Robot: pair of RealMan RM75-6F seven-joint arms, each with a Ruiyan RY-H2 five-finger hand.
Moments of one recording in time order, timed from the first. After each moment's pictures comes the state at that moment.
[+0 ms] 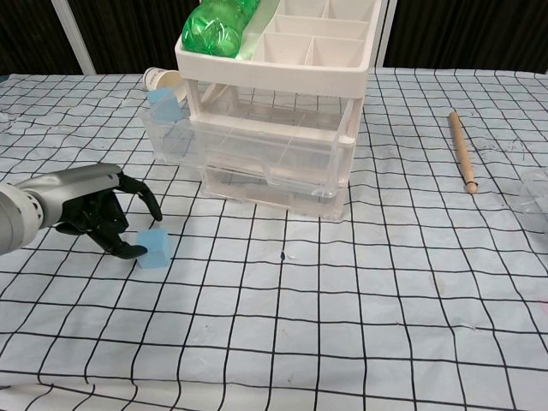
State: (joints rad) left arm -0.66 -1.59 -0.16 -1.83 0.59 1.18 0.55; right arm 0.09 -1.11 0.07 -1.68 -1.42 1.40 0.06
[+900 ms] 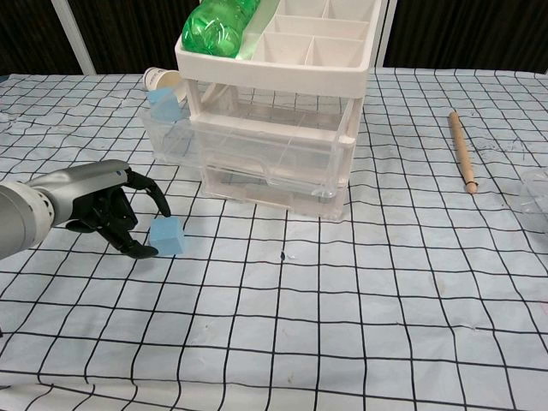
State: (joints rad) left arm -0.67 -1.62 -0.17 -1.84 0.59 1.21 0.54; right arm 0.09 -1.11 0.07 -1.69 -1.42 1.40 0.06
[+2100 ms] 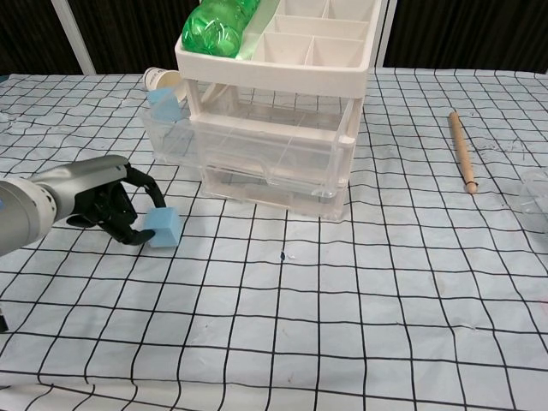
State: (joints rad) left arm -0.66 -1.62 -0.18 -1.83 0.61 1.23 0.54; right arm 0.09 -1.11 0.07 -1.69 -1.42 1.40 0.07
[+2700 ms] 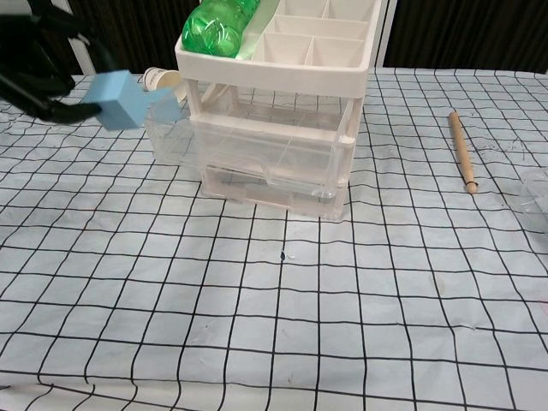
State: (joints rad) left arm -0.57 -1.22 -0.18 -2.25 0.98 1.28 0.40; right arm 0.08 -1.11 0.07 -1.69 -1.42 1.40 0.05
